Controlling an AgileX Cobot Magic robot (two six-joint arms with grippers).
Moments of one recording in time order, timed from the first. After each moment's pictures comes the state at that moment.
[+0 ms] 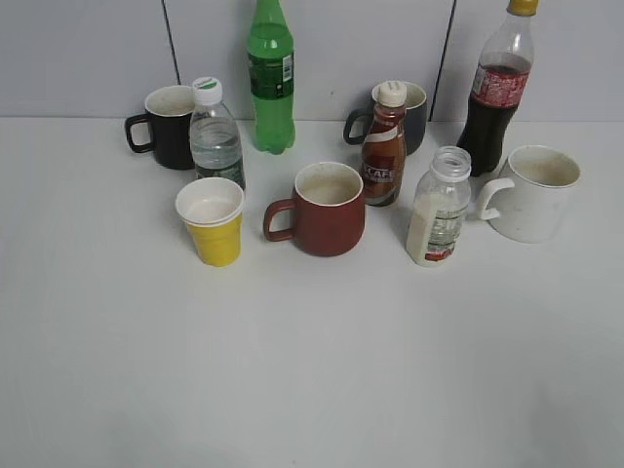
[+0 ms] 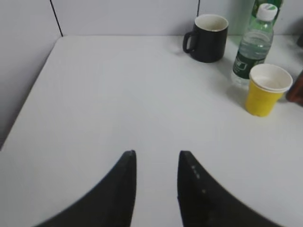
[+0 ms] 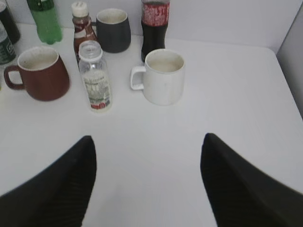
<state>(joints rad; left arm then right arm) -0.09 0.04 -0.55 0.09 1.00 -0.11 0.05 0.09 -0.53 0.10 0.89 -0.13</state>
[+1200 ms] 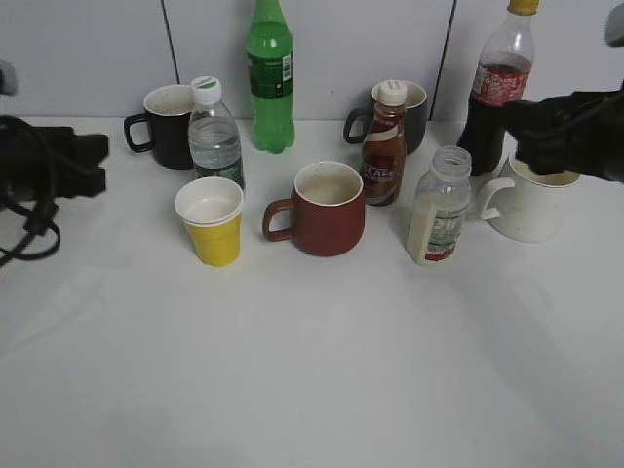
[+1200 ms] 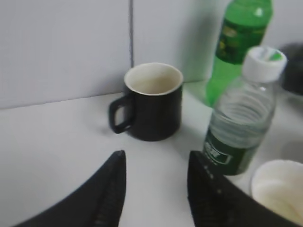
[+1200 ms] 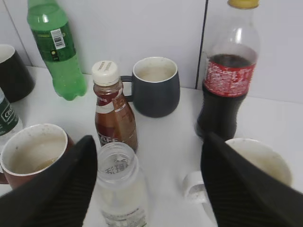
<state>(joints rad) -0.20 1.53 -0.55 0.14 -0.58 -0.11 0.33 1.29 -0.53 0.20 -0.39 -0.14</state>
